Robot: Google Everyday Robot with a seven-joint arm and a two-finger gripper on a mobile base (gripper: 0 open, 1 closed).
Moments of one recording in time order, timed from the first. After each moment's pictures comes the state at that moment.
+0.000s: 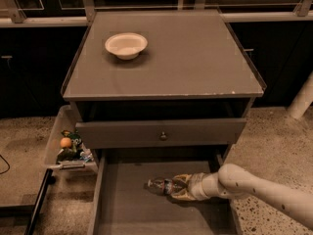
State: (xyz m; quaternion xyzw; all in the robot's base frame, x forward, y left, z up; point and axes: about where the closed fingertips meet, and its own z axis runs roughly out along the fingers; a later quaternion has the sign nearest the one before) arm 0.504 -0.104 0.380 -0.61 0.68 0.21 0.35
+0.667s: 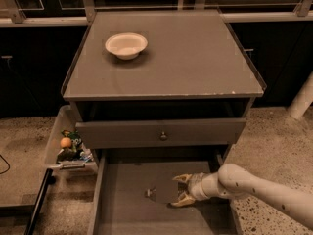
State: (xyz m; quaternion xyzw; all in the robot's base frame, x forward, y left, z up) arm 0.504 -0.104 0.380 -0.61 0.68 0.21 0.35
